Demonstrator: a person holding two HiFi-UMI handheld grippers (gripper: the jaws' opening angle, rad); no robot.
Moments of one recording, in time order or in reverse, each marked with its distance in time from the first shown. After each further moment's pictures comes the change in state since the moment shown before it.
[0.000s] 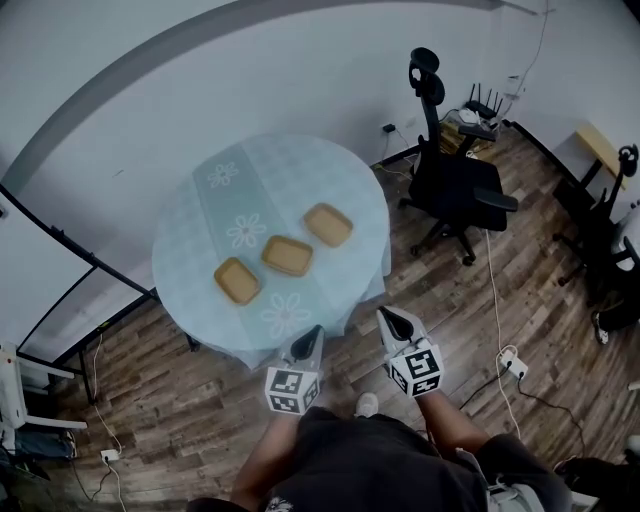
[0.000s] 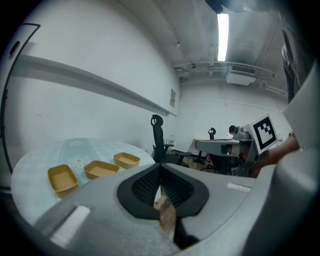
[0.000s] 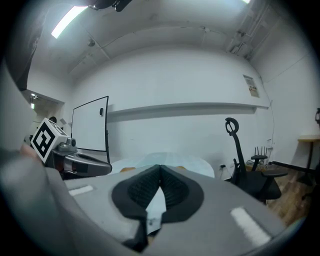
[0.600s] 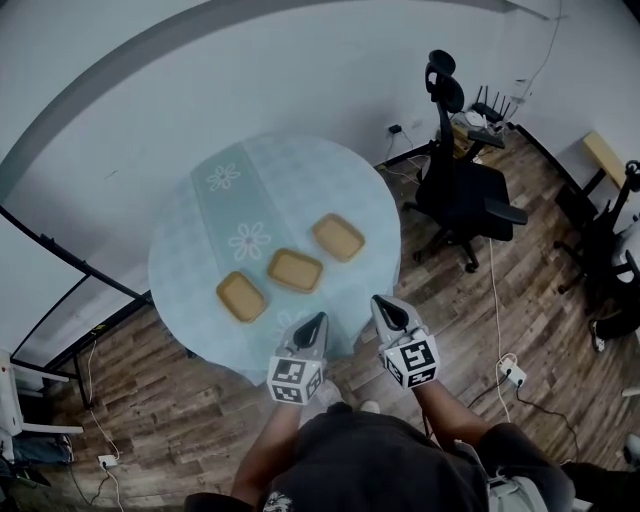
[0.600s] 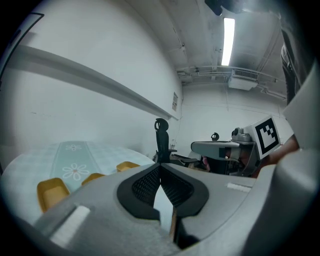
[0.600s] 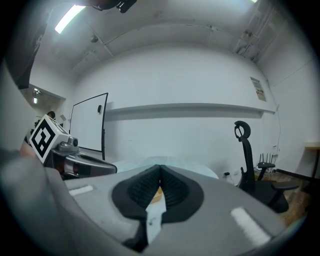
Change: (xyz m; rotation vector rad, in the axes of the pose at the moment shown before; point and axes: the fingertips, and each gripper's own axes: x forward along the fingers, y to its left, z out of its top) left arm 0.065 0.075 0.033 -0.024 -0.040 -0.016; right arm 0.108 -0.007 0.031 -0.052 -0.025 0.014
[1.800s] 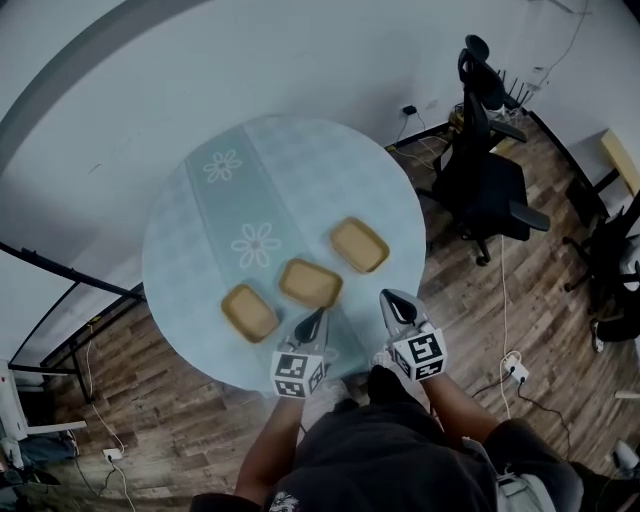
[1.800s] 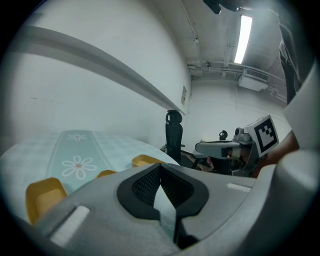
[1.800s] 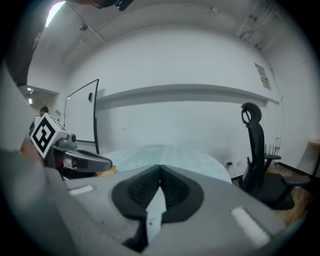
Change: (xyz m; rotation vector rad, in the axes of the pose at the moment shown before) left arm 0.071 0.111 -0.025 -0.069 0.077 0.026; right arm 0.122 -0.033 -0.043 0.021 0.138 -0.002
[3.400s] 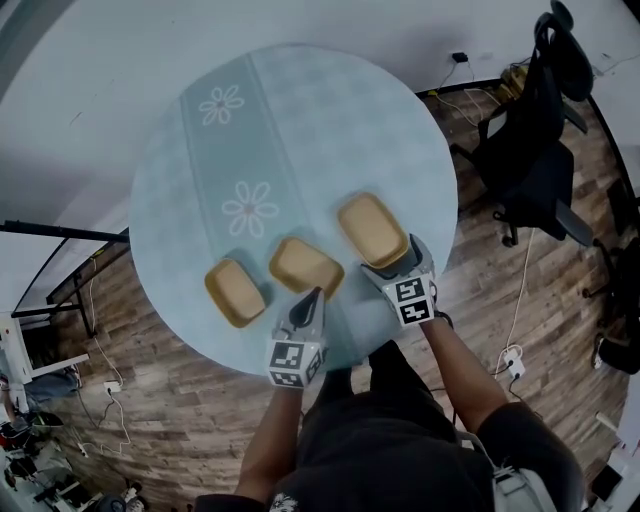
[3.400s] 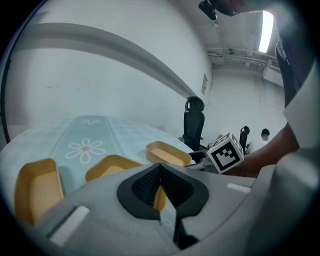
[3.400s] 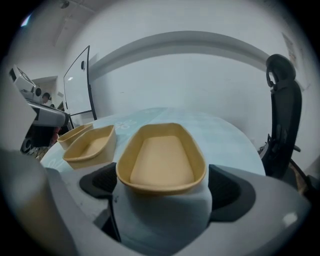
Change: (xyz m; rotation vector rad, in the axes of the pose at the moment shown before) left arm 0.079 0.048 -0.043 -0.110 0.141 0.189; right arm 0.172 -0.082 -0.143 -0.047 0.379 0.134
